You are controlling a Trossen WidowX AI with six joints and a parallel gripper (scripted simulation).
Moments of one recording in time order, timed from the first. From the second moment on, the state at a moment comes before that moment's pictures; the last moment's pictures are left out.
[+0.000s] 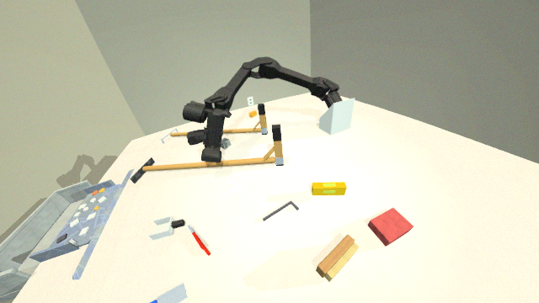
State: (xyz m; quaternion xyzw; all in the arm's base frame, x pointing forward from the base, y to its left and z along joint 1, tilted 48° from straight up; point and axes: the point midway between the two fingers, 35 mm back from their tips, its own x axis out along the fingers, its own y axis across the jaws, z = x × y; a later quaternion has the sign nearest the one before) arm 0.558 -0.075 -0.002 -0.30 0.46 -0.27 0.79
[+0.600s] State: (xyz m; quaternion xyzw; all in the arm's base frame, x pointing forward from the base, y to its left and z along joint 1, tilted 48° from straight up) arm 0.566 -0.064 -0.011 -0.30 0.46 -0.27 0.79
